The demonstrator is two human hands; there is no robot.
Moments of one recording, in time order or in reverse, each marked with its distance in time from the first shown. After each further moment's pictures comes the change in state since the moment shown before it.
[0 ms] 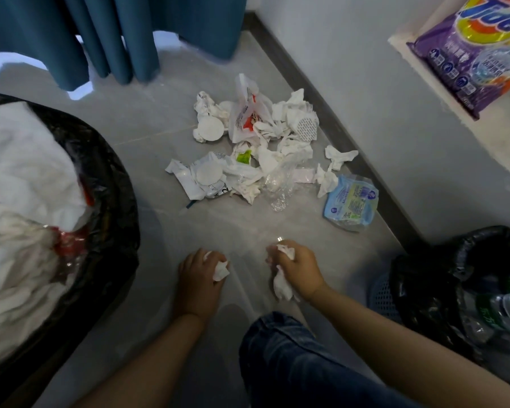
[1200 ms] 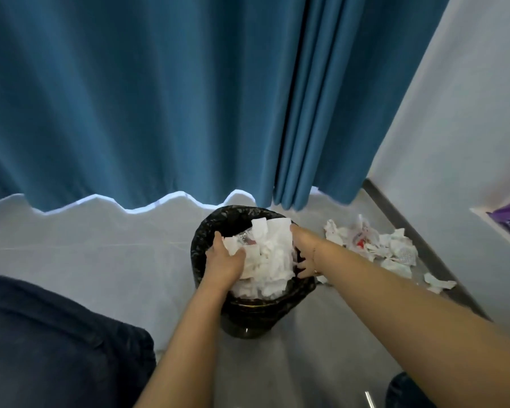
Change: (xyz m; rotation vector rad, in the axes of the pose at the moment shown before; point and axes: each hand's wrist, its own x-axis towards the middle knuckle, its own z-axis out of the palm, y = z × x) left_hand -0.059 0.040 -0.361 -0.484 0.241 -0.669; right_hand -0.129 -0.355 0.096 0.024 -0.297 0.166
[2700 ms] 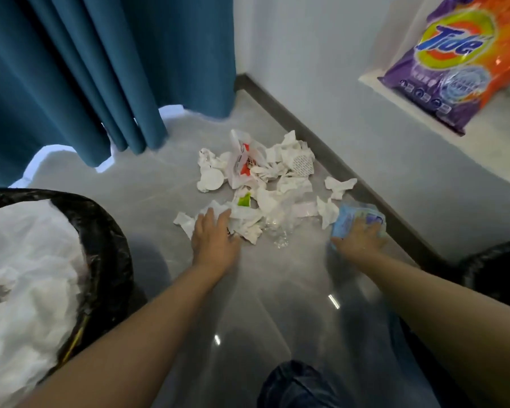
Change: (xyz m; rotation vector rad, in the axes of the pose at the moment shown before) left_hand 0.109 -0.031 0.349 0.746 -0.330 0.487; right_hand 0.189 0.290 -0.275 -0.595 0.551 0.409
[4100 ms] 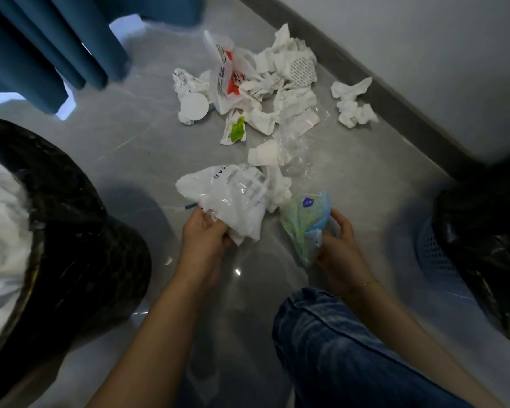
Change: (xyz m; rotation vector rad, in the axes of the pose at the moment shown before) left_hand -0.086 -0.023 0.007 -1.338 -0.150 -0.299; right_hand -0.125 0.011 0.113 1.660 -0.335 0.149
